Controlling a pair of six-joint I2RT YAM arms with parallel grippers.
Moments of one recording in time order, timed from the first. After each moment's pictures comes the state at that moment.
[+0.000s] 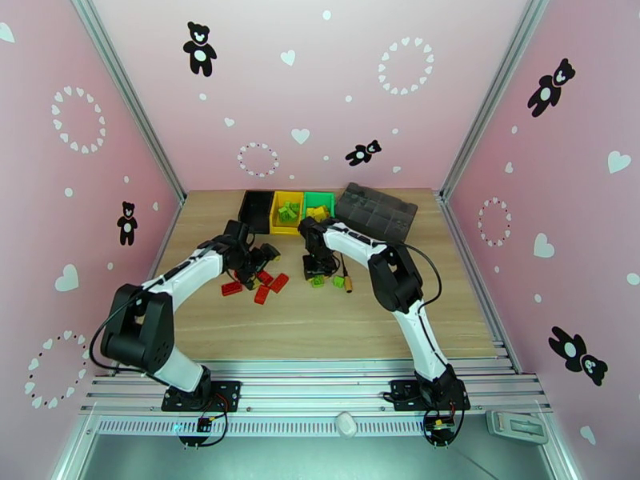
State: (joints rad) left arm -0.26 1.62 1.07 -0.55 0.42 -1.08; right arm 0.67 2.31 1.90 -1.05 -0.25 0.51
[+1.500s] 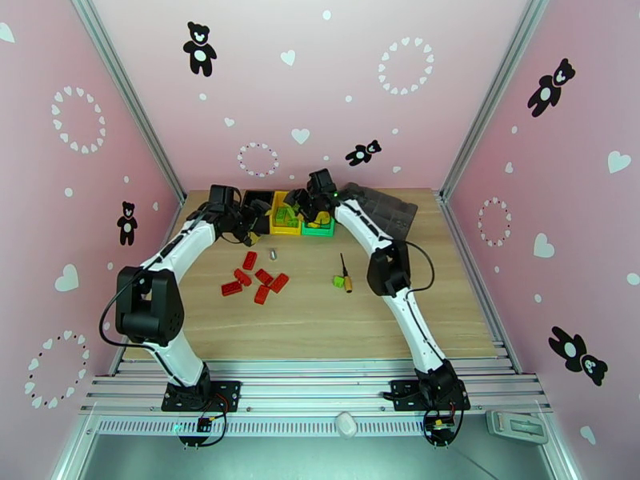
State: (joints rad) left arm -0.15 1.72 1.38 -0.51 0.46 -1.07; right arm 0.52 2.51 2.50 -0.76 -0.49 0.93
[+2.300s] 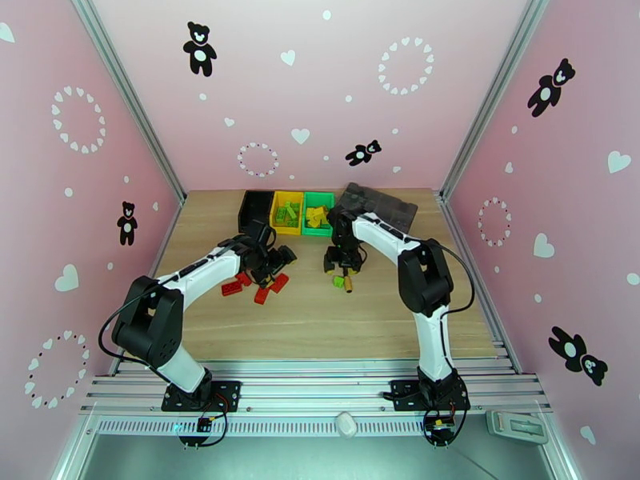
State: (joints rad) left arm -0.42 1.64 1.10 -0.54 0.28 -1.09; right arm 0.53 2.10 1.73 -1.21 -0.21 0.43
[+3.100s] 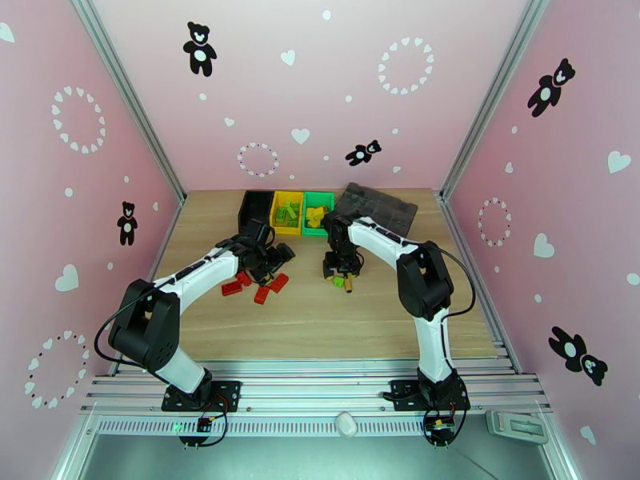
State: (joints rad) left arm -0.42 1.61 1.10 -0.54 0.25 -1.10; right arm 0.58 2.10 1.71 -1.21 -0.15 0.44
